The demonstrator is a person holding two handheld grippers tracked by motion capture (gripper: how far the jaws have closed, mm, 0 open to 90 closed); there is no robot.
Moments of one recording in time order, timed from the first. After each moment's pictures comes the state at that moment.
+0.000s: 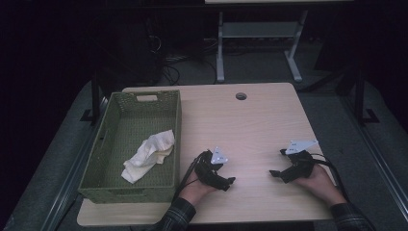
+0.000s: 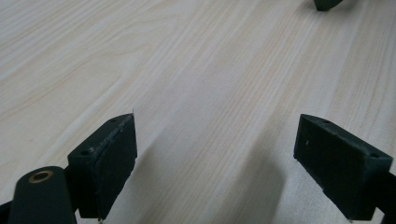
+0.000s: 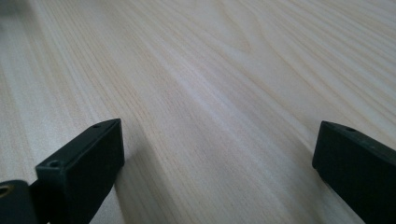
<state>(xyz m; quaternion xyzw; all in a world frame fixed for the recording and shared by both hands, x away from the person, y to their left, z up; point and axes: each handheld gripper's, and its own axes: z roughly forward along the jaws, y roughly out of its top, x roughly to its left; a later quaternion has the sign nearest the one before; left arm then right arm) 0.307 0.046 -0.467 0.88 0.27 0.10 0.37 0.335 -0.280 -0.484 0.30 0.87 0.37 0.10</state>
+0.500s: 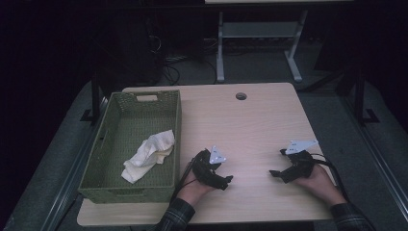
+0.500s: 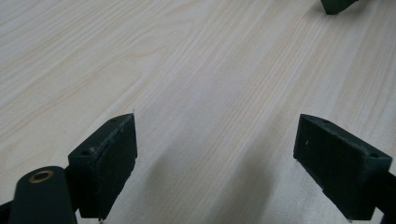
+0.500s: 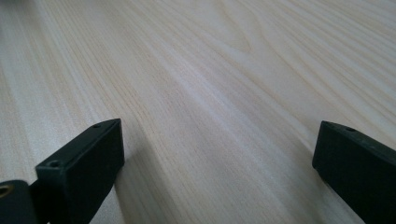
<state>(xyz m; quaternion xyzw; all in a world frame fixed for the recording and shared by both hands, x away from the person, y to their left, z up) 0.303 0.050 -0.458 0.88 0.28 0.12 0.36 0.335 -0.280 -0.484 0.30 0.87 0.37 0.10</state>
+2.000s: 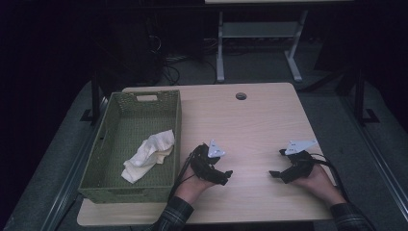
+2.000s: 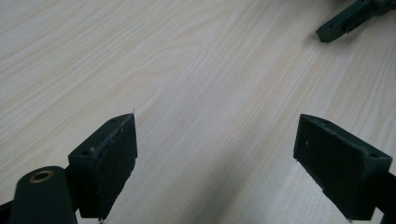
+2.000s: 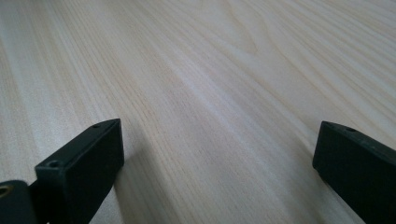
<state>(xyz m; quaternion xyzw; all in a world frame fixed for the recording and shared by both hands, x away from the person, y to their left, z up) 0.305 0.053 -0.429 0.87 0.29 0.12 0.37 0.336 -0.280 -0.484 0.29 0.88 0.37 0.10</state>
